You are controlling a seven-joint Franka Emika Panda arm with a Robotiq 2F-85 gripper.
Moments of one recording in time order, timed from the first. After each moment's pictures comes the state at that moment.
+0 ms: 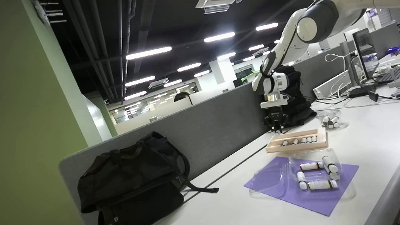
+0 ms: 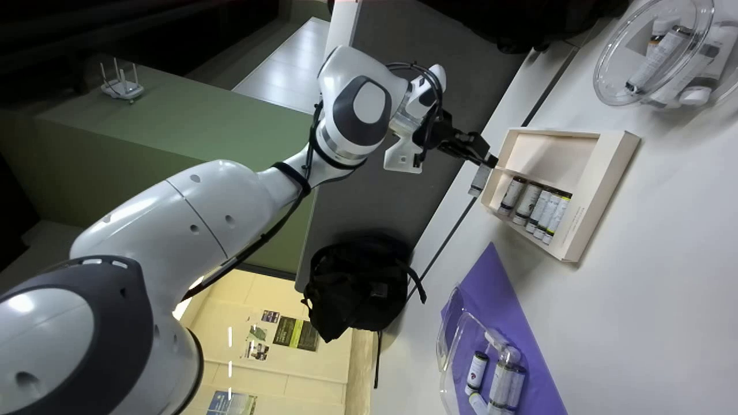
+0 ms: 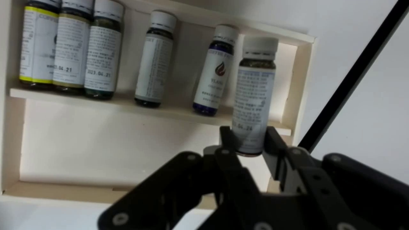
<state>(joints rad) -0.22 1.00 -0.10 -1.18 0.39 2.11 0.49</state>
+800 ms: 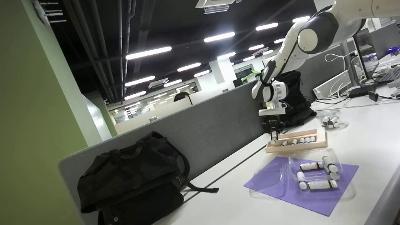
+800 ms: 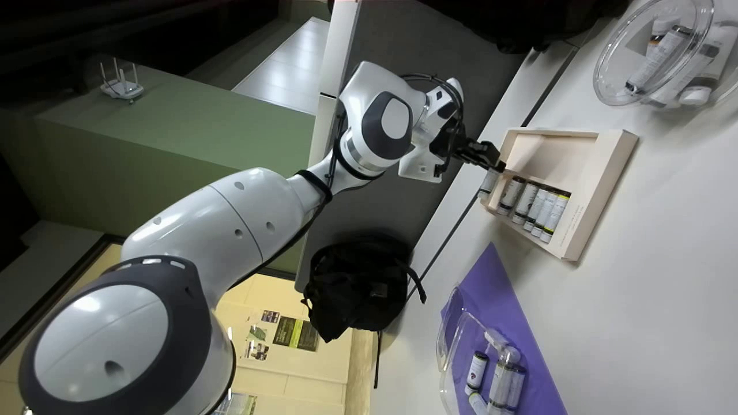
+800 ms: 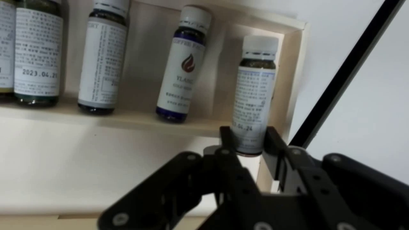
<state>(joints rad) -0.22 1.10 -0.06 -1.10 0.41 2.20 0.49</state>
